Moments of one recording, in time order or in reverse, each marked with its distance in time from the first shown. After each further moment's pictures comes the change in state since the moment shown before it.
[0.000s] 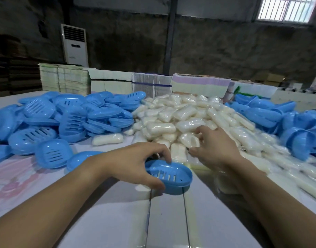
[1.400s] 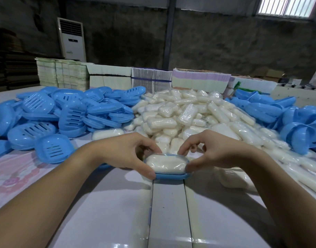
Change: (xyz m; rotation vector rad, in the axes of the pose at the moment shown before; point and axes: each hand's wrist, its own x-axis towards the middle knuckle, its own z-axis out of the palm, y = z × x) left_hand -0.005 -0.018 -0.017 -0.134 -0.063 -0.157; right_hand -0.028 -0.023 -0.042 0.333 -0.478 -0.391
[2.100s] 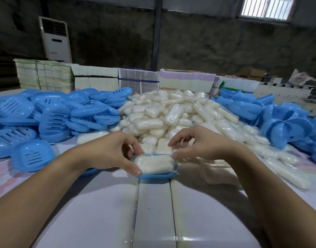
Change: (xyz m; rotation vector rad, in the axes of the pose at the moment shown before) left_hand 0.008 -0.007 0.001 -0.068 0.111 -0.064; right_hand -0.003 0.009 -0.010 0.073 0.088 0.062
